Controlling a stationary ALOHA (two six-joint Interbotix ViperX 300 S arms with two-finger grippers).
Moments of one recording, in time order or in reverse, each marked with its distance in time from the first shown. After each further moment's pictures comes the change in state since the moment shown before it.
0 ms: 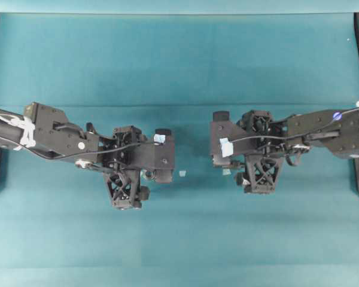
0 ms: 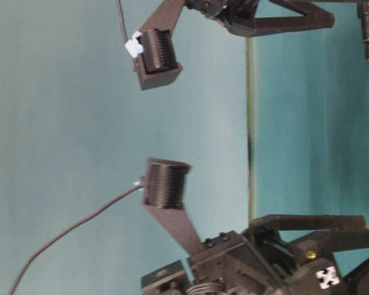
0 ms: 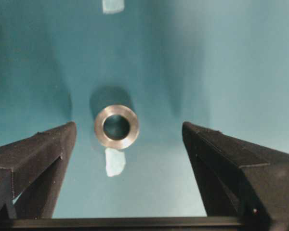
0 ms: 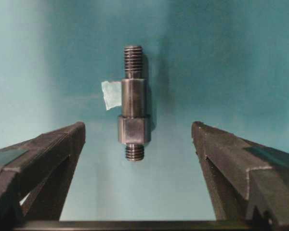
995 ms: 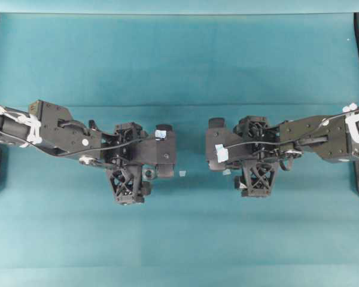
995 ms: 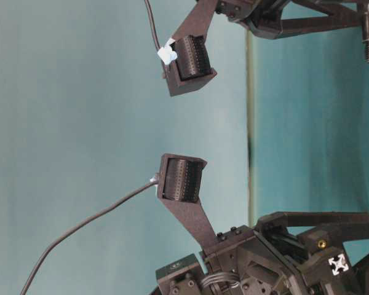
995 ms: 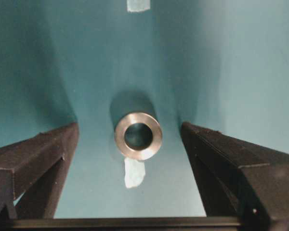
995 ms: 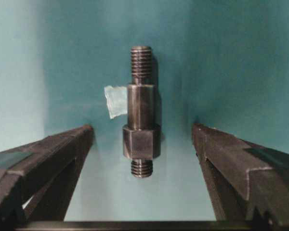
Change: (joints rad) left arm 0.023 0.031 0.002 0.002 -0.038 -0.002; right arm 0.012 0.066 0.000 0.005 -0.051 0.002
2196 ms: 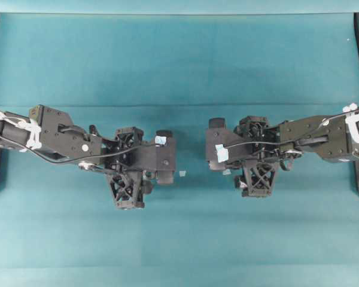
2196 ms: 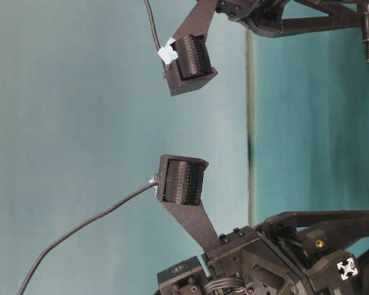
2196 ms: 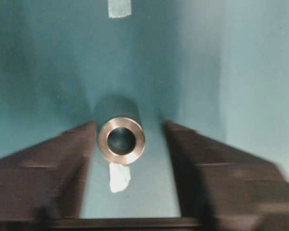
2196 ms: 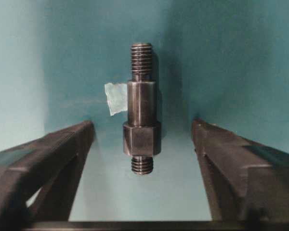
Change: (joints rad) left arm -0.026 0.000 0.000 0.002 -0.002 -0.006; right arm 0.000 0.002 -0.003 0.002 0.031 0.000
